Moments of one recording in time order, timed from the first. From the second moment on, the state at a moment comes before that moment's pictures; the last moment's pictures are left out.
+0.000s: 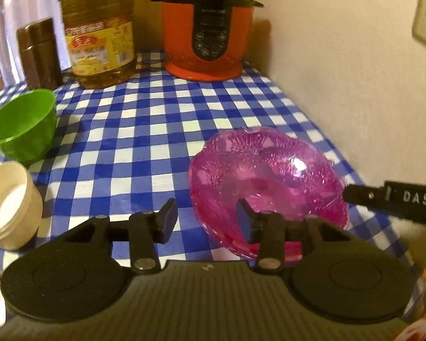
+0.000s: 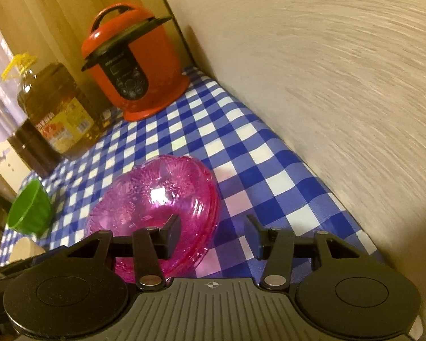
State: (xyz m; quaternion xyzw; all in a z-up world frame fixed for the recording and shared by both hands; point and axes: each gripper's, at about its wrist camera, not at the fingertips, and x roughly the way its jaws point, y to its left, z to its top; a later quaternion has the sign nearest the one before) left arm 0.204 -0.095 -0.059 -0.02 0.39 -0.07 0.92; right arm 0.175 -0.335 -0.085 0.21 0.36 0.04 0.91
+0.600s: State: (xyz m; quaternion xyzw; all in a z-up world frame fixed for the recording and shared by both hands) left arm 0.201 -0.085 -0.070 -0.06 0.39 -0.08 0.91; right arm 0.163 -0.325 -0.093 0.24 0.36 0.06 0.90
